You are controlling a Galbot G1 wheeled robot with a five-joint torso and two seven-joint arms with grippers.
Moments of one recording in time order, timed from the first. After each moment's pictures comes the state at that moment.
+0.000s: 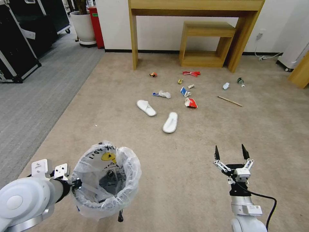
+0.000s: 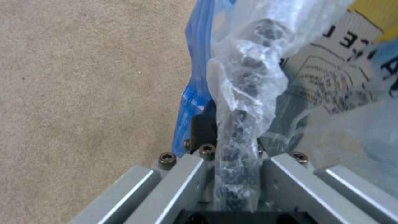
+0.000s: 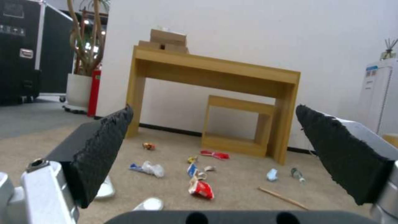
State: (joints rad) left arm 1.59 -0.64 -0.74 -2.38 -1.93 0.68 -1.20; right arm -1.53 1.44 0.67 1.81 0.05 0.64 -0.05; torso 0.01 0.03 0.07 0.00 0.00
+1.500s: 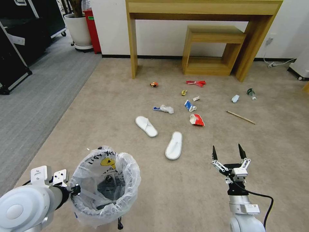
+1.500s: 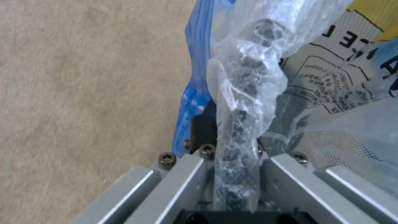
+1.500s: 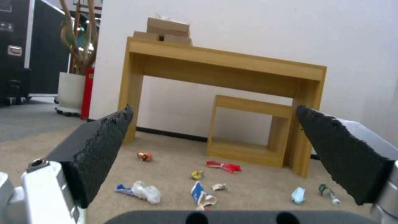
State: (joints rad) left arm 1.65 -0.68 -0.75 -2.40 -1.87 0.68 -1.19; right arm -1.52 1.43 0.66 1.80 0.06 0.65 -0.06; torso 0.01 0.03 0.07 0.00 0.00
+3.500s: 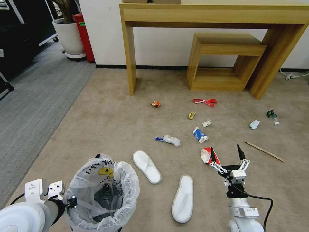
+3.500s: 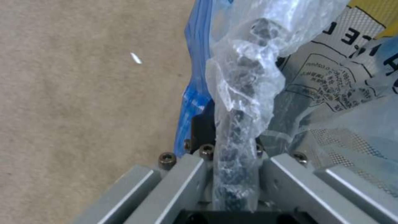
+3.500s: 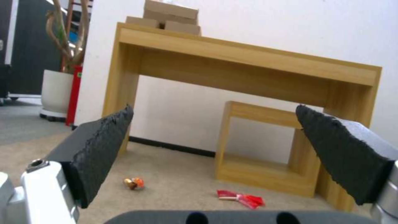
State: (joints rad) left arm 1.82 -0.75 -0.82 -2.47 -1.77 0.70 -1.15; right arm -1.54 1.44 0.65 1.81 0.02 0.68 -0.05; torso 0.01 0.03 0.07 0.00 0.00
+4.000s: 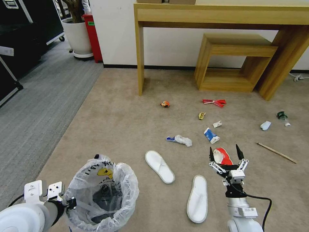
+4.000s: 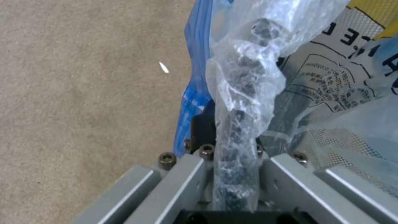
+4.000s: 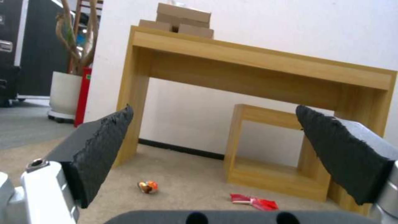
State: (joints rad) left arm 1.82 -0.75 -0.82 -2.47 -1.75 0.70 -1.14; right arm -1.54 1.44 0.65 1.81 0.01 0.68 -0.05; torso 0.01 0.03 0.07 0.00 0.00
